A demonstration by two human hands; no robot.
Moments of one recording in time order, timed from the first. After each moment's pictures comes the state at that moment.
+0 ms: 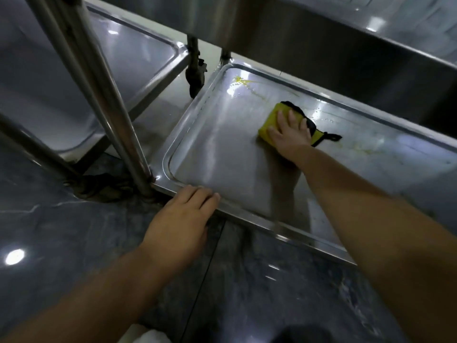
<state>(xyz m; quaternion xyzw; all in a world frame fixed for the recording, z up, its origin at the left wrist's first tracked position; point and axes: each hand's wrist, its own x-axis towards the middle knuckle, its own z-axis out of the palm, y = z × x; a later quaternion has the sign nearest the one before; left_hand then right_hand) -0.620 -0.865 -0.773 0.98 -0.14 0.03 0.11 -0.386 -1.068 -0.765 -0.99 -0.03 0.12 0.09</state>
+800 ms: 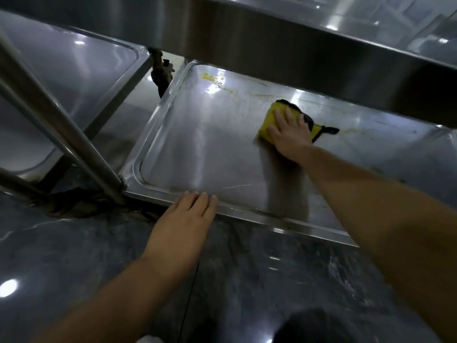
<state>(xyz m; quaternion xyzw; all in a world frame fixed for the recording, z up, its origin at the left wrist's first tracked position) -0.618 -0.904 -0.775 0.98 -0.18 0.04 0.03 -0.394 -1.140 -0.772 -0.99 -0.01 0.11 0.05</state>
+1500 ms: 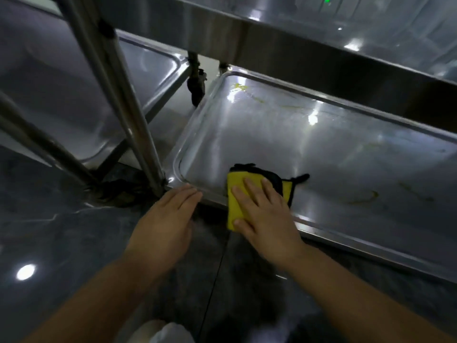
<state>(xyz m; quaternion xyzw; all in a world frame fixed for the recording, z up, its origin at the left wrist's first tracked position) -0.647 -0.831 -0.763 0.97 -0.10 0.09 0.18 -0.595 -1.048 -0.770 -0.96 -0.27 0.03 0.07</state>
